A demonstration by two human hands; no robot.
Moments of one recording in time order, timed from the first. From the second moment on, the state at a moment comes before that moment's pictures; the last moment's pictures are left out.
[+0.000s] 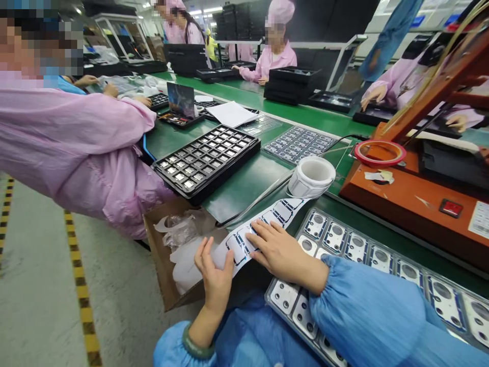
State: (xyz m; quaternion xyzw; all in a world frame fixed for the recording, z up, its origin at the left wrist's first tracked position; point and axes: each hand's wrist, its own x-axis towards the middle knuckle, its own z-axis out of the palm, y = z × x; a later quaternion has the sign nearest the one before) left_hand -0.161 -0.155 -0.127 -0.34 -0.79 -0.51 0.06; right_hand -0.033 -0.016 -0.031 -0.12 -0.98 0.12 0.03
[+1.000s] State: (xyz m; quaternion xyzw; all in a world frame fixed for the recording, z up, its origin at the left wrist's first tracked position) left_hand -0.164 -0.144 -0.111 -0.25 -0.79 -0.56 -0.07; right_hand -0.033 -0.018 -0.032 -0.13 -0.98 0.12 0.04
